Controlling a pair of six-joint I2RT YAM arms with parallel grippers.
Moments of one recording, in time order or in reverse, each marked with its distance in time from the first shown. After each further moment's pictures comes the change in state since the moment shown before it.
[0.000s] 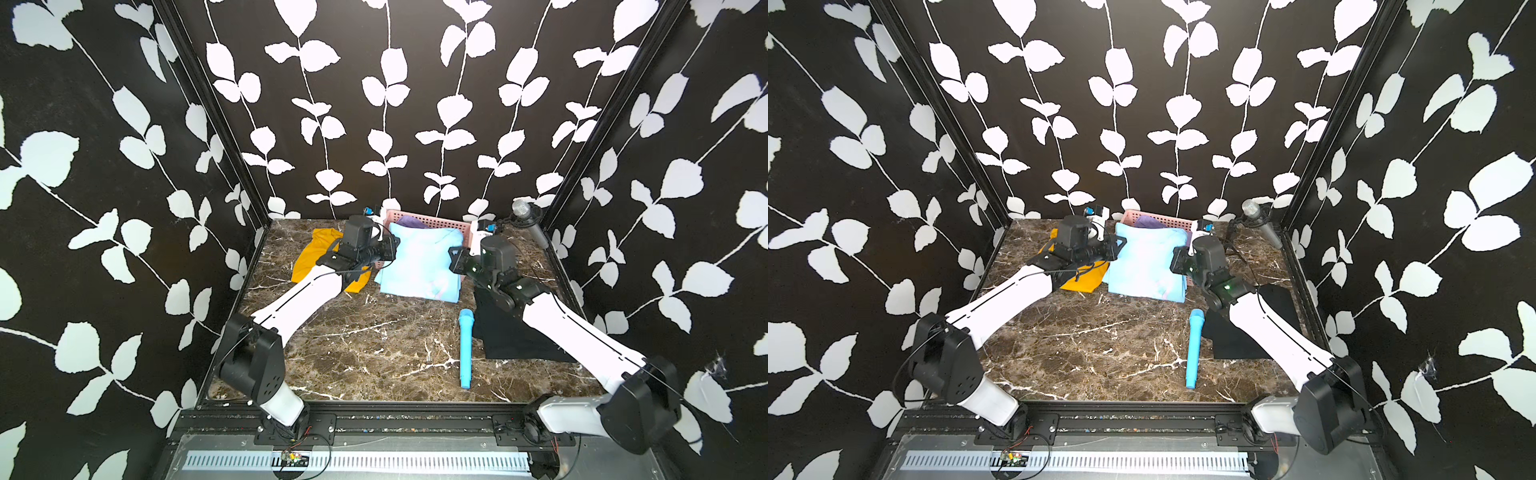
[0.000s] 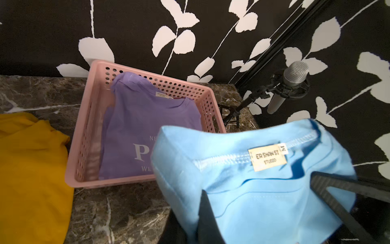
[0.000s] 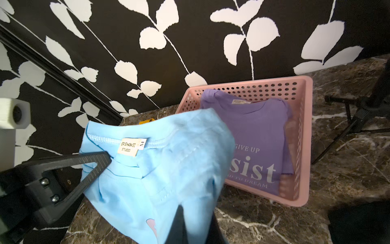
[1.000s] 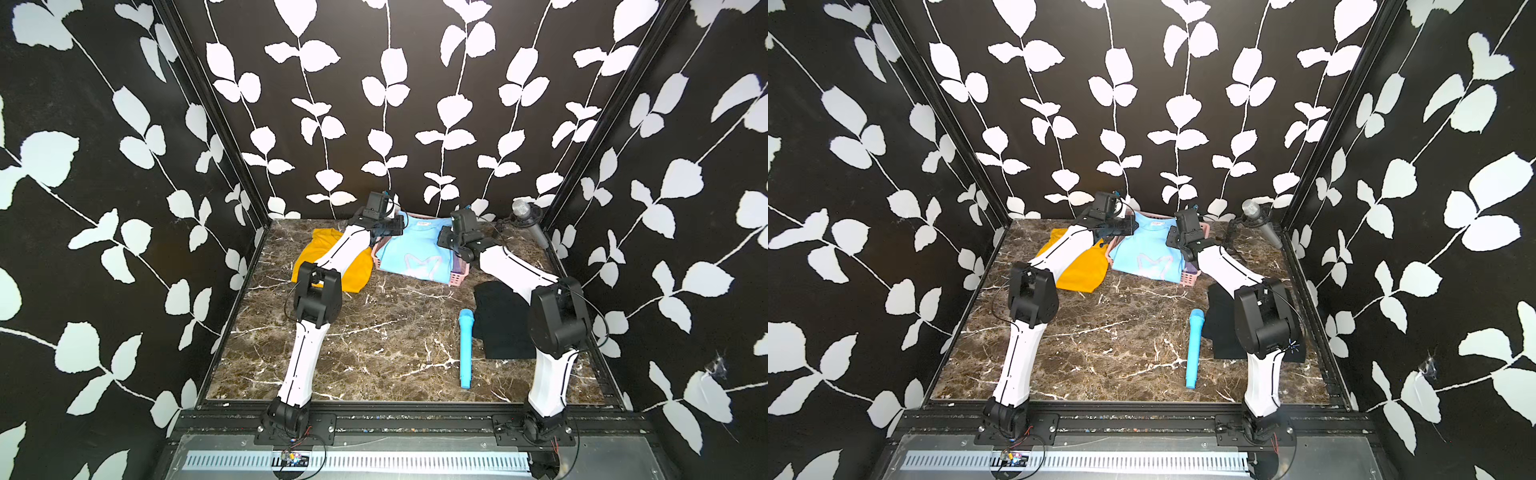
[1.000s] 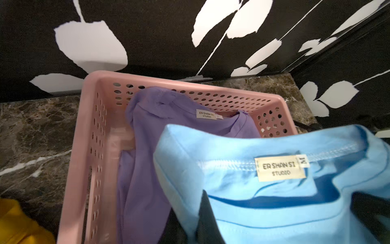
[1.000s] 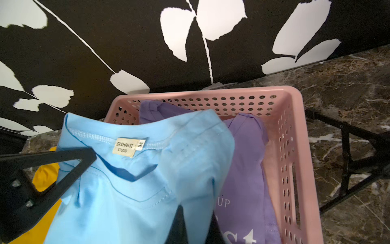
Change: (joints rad) left arm 0.089 0.801 0.886 -0.304 0.055 0.143; right arm -0.126 0.616 0.456 -0.055 0.079 -0.063
